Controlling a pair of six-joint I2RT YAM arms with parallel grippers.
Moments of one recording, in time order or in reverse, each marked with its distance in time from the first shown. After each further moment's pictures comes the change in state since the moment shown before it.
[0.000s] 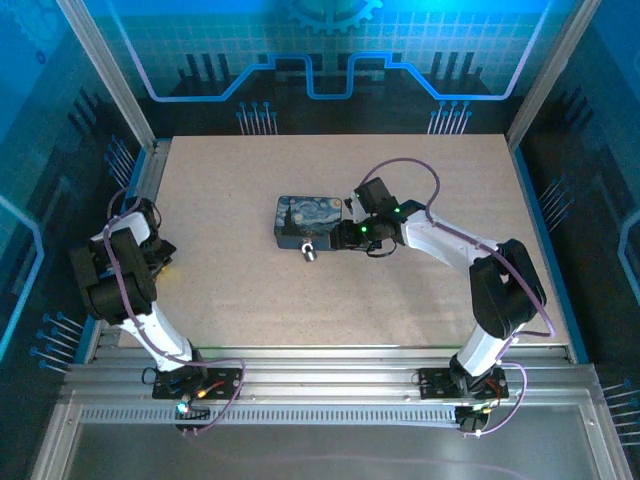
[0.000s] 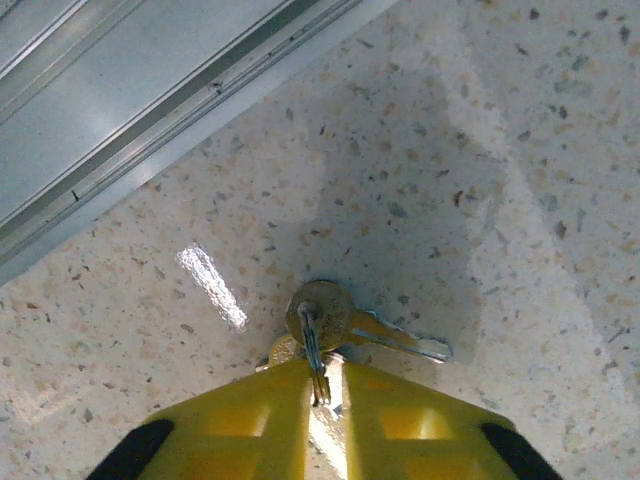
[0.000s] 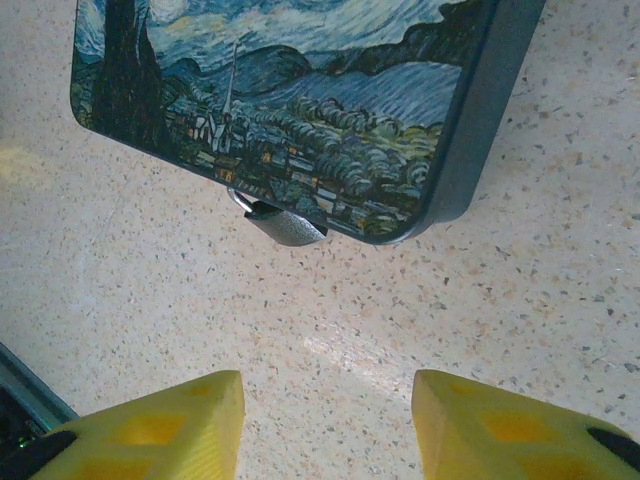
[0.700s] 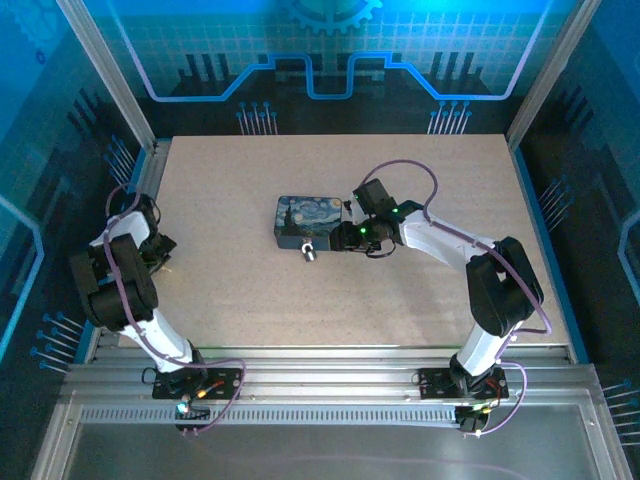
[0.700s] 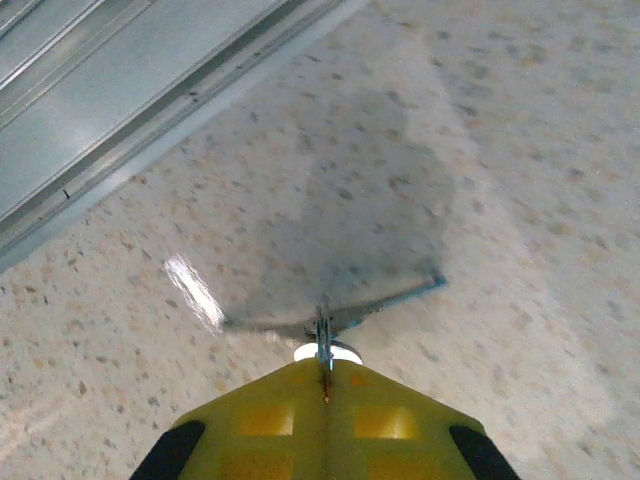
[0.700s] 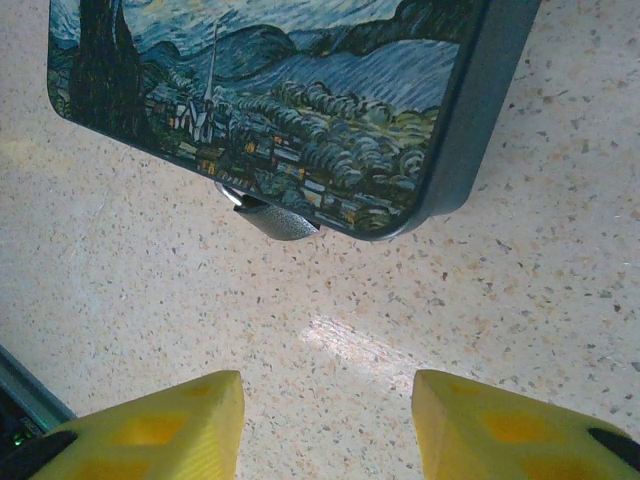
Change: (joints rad) left arm -0.034 -0.073 0.006 -0.019 0.032 0.002; right arm 0.001 0.020 0.000 -0.001 -0.007 0.000
